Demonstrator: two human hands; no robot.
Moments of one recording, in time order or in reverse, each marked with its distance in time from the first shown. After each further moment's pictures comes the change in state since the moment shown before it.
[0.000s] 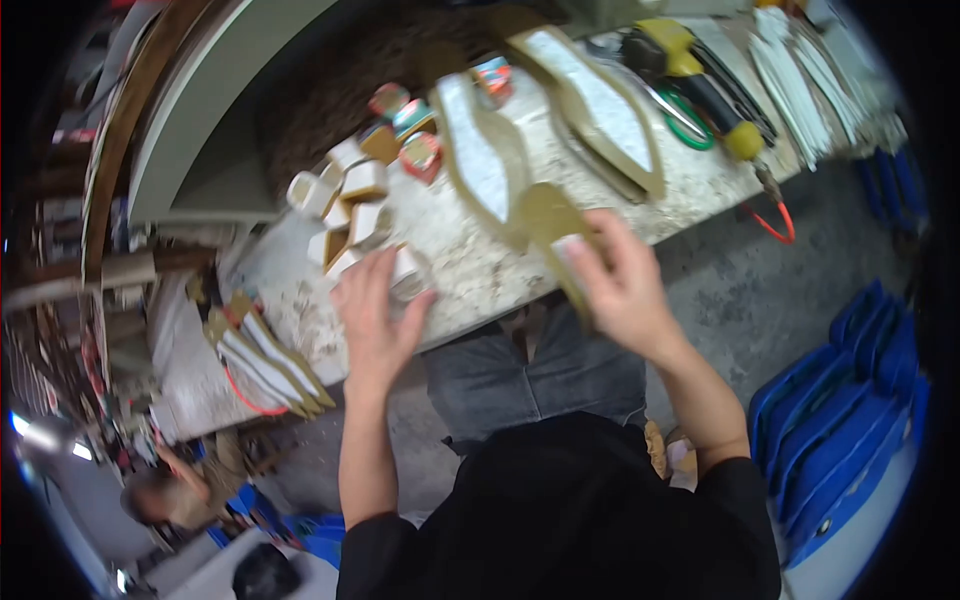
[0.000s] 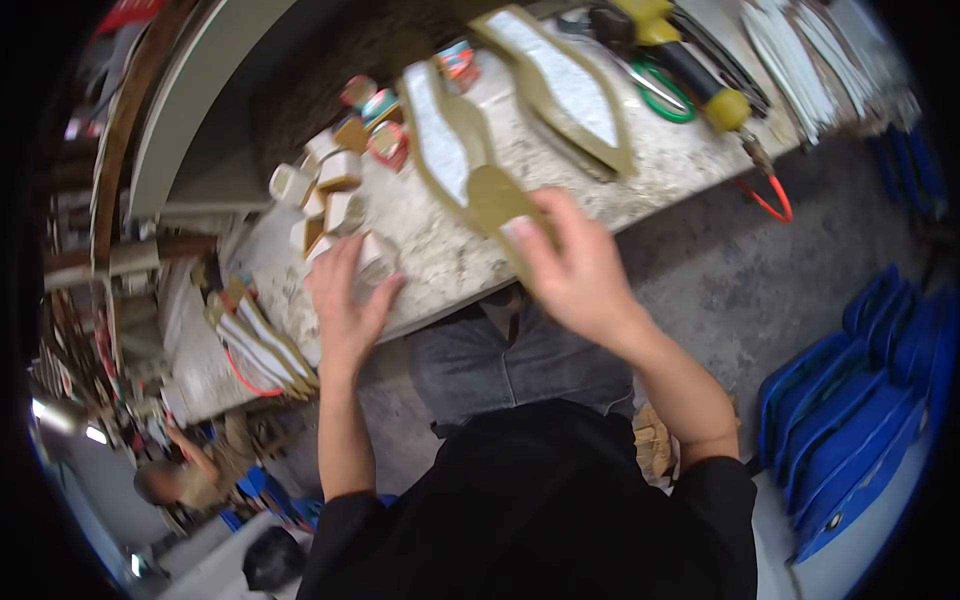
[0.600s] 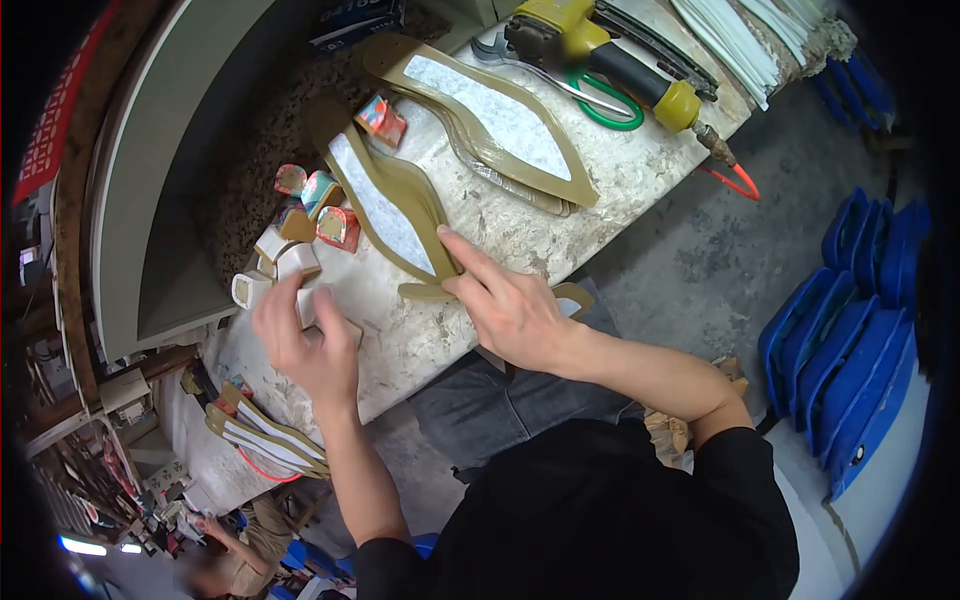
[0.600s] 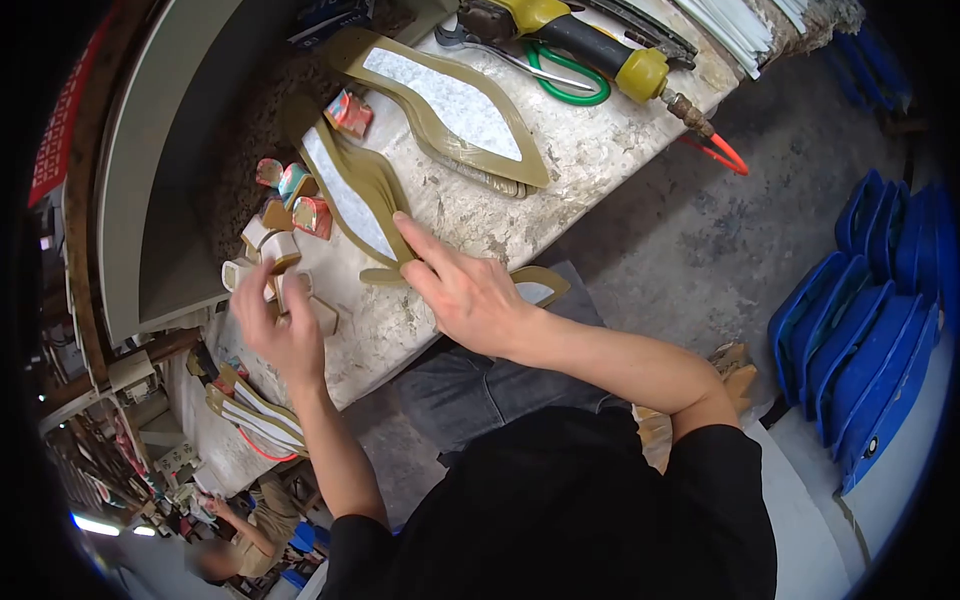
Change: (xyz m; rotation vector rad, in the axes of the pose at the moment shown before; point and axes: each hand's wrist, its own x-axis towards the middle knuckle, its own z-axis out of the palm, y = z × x) left_hand 0.074 0.011 0.016 -0.011 0.300 0.051; right_hand 0.023 0.064 0.046 -0.565 0.122 -0.550
